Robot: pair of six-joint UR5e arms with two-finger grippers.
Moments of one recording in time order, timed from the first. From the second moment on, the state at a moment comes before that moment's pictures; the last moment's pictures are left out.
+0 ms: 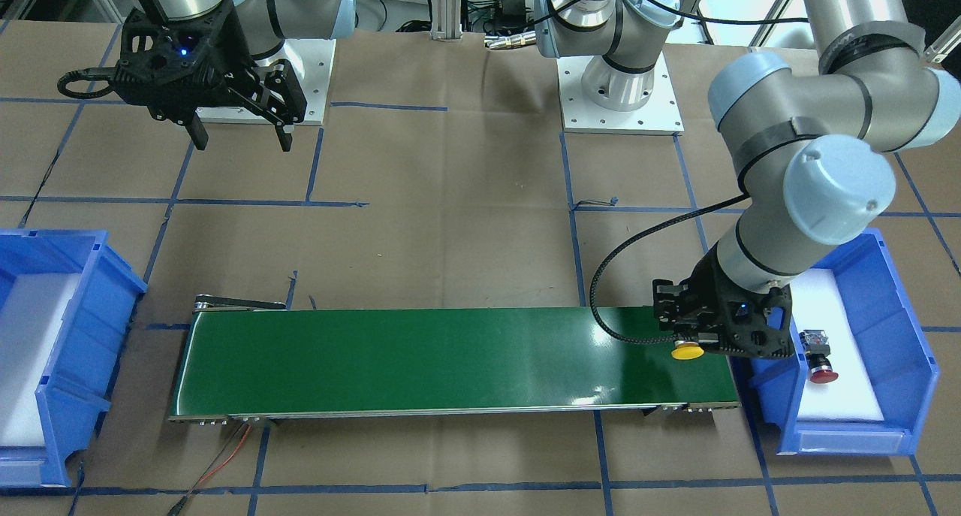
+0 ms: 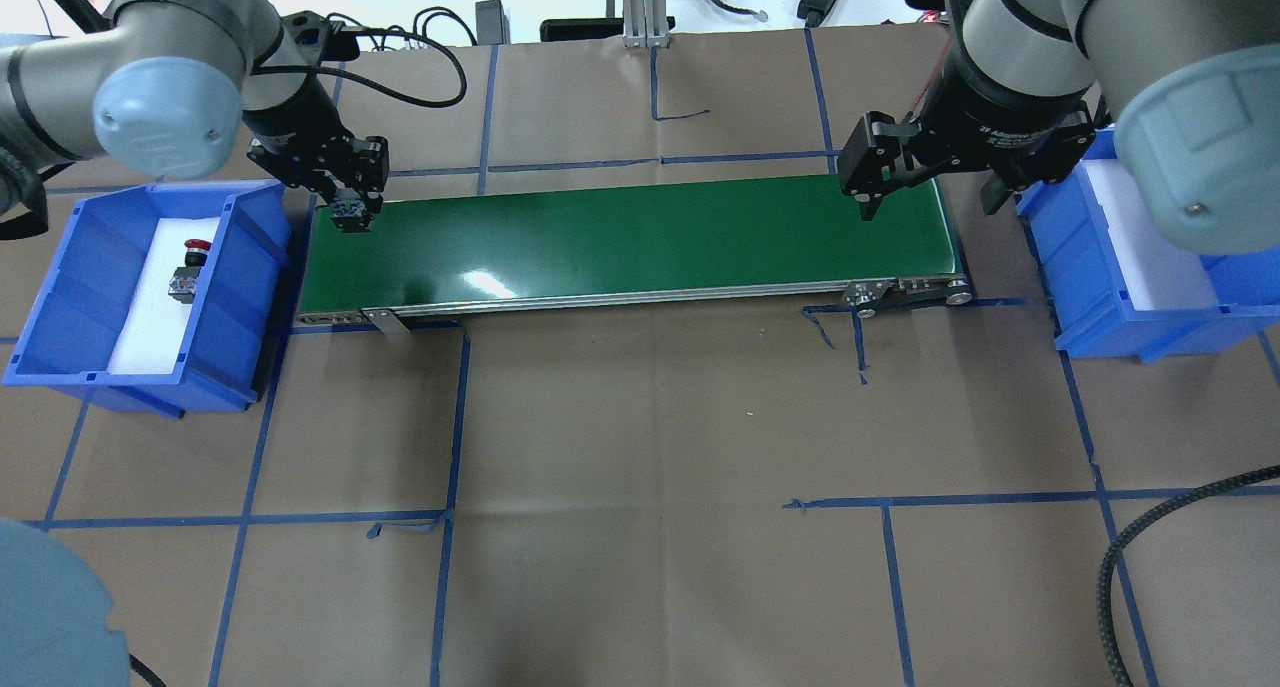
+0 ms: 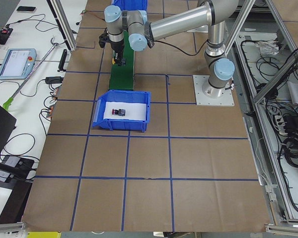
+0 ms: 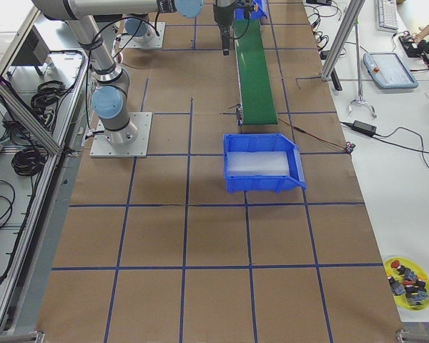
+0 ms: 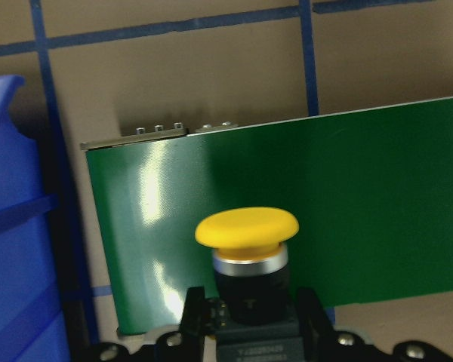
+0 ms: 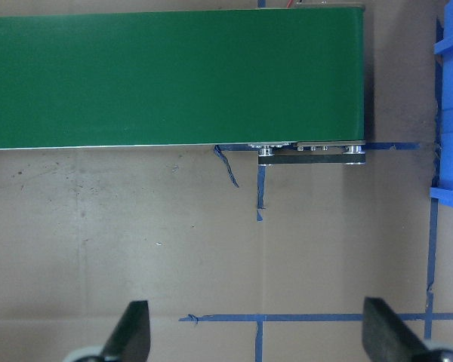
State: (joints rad) left arm -1.45 -1.92 -1.57 -1.24 1.57 0.22; right arm 1.63 -1.65 1.64 -1.65 -1.57 0.05
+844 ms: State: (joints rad) left arm -1.47 -1.98 -1.72 -0.98 1.57 0.16; right arm 1.63 -1.66 1.65 -1.63 -1.57 0.05
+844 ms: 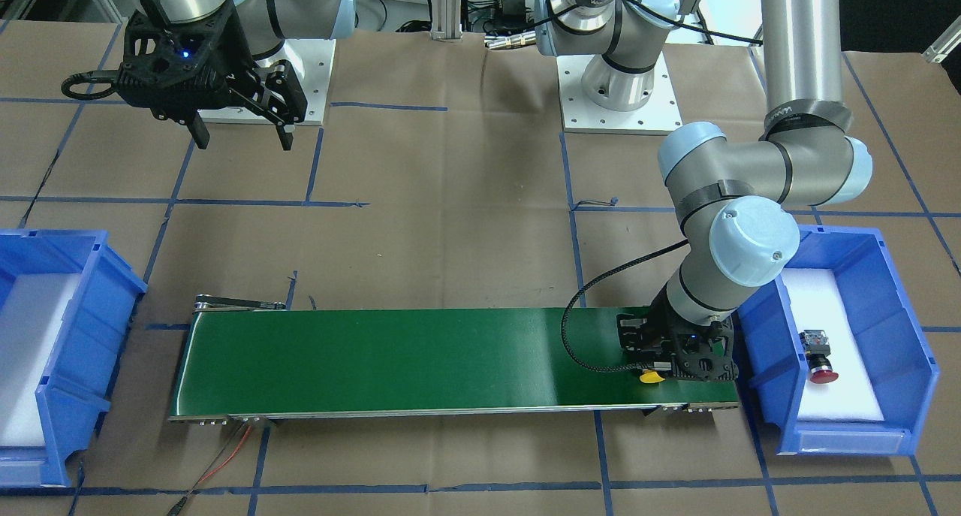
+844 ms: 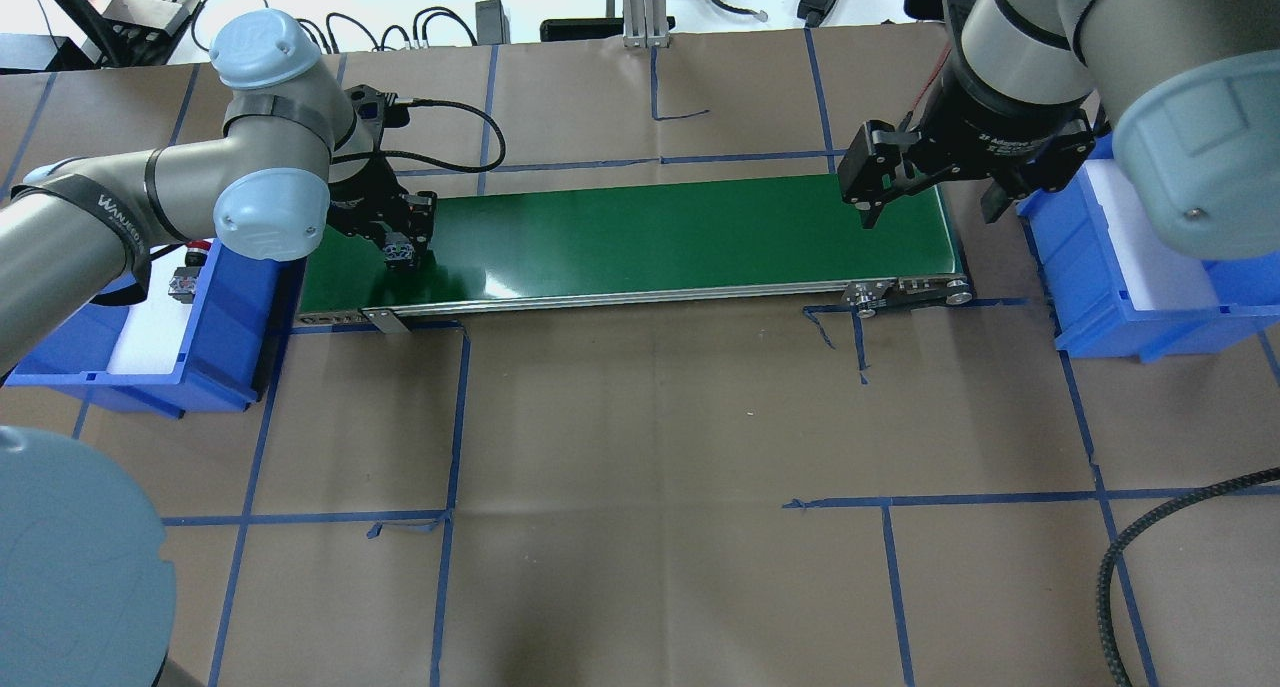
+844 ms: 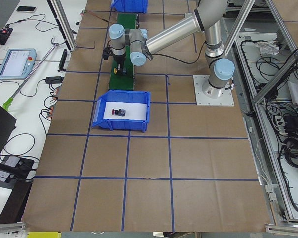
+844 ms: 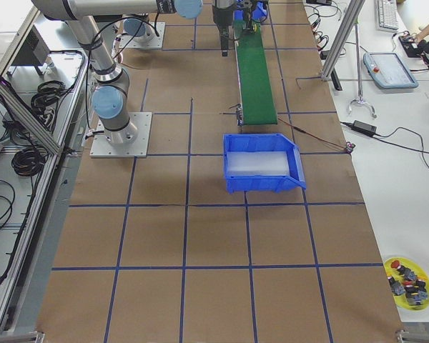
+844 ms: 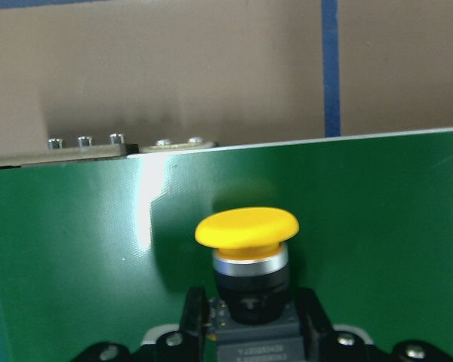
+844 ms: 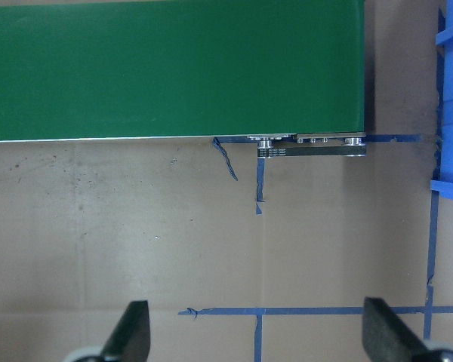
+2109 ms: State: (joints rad) left arm -1.44 -1.71 -1.61 -1.31 1.57 0.18; right arm 1.63 -1.66 1.64 -1.62 -1.57 0.05
